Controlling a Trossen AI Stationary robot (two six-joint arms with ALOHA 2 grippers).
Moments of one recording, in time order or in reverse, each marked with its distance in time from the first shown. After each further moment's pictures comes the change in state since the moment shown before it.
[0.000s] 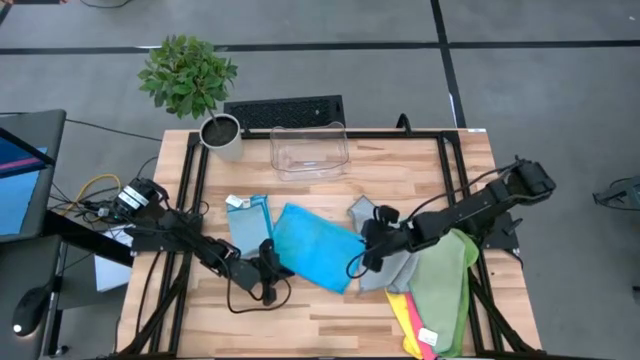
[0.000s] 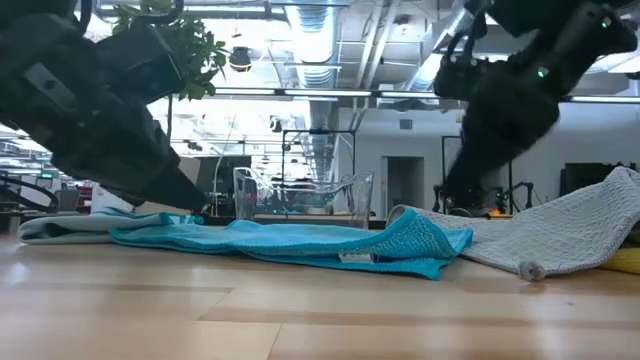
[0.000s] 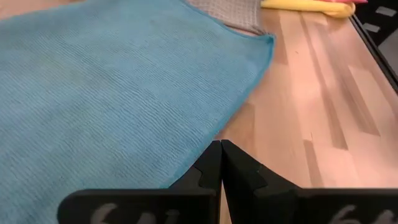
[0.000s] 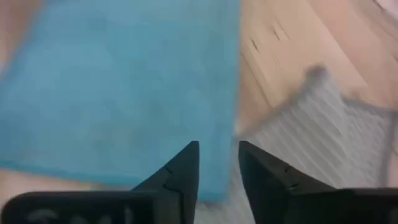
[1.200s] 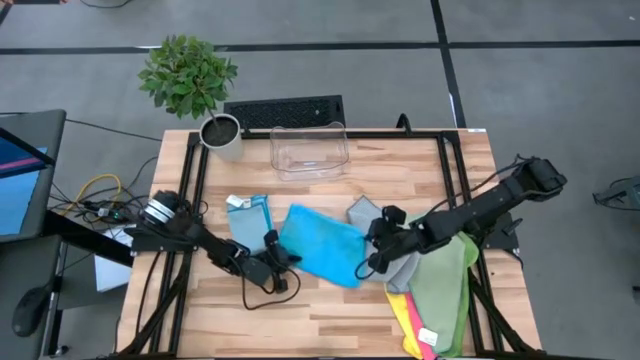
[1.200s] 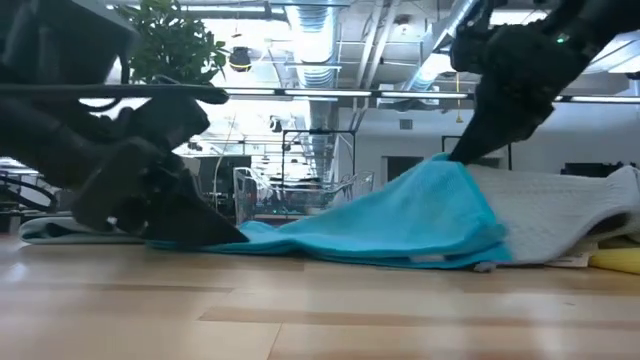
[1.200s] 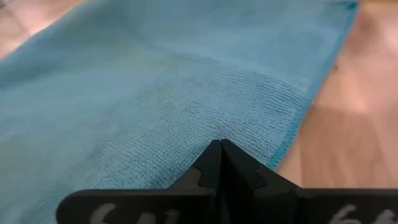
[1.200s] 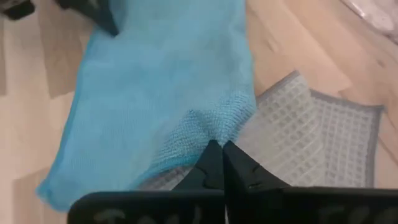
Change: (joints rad) left arm 0.074 0.258 0.003 0.218 -0.134 0.135; right arm 0.050 -0.107 0.001 -0.050 0.038 0.082
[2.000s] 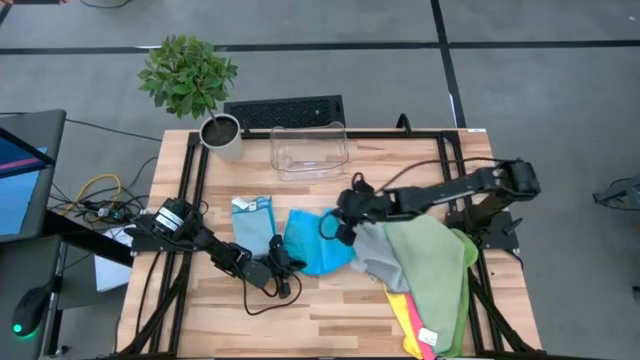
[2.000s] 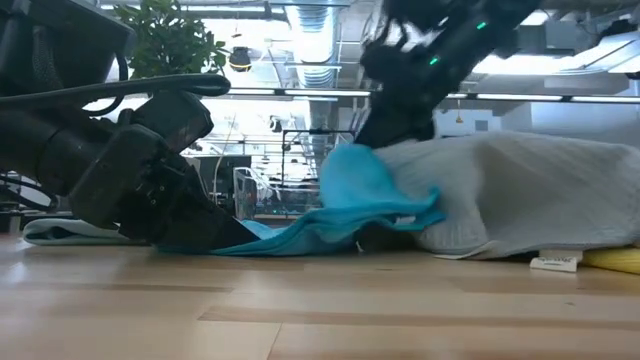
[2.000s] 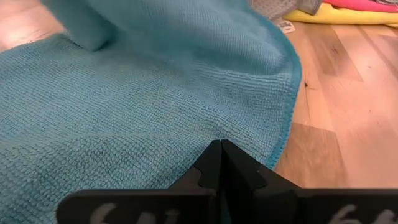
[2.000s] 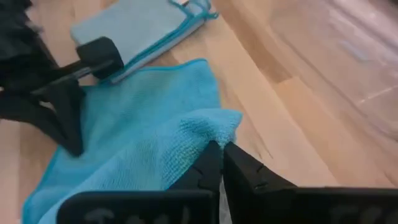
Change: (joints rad) left arm -0.028 0.089 0.025 0.121 0.033 -0.039; right arm -0.326 0.224 0.222 0.196 -0.224 -0.274
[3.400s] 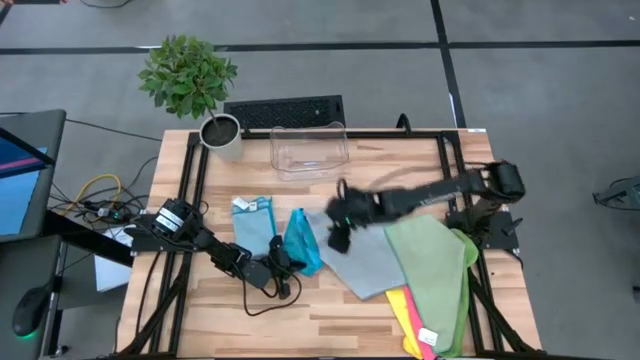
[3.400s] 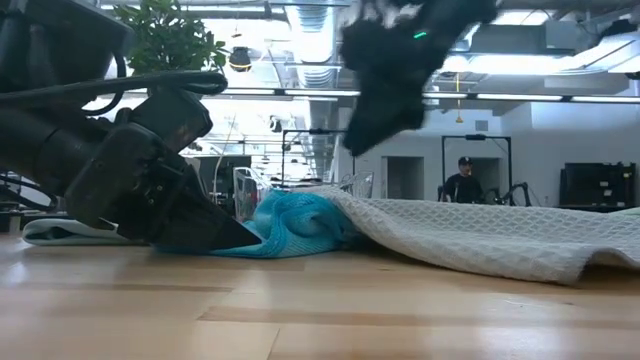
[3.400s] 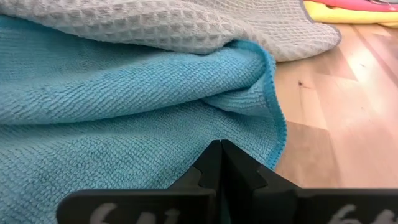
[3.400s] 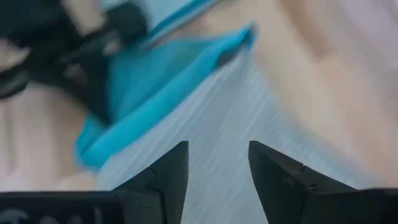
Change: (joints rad) left arm -0.004 0.002 0.003 0.016 0.006 0.010; right arm 0.083 0.089 0.219 -0.321 -0.040 0.066
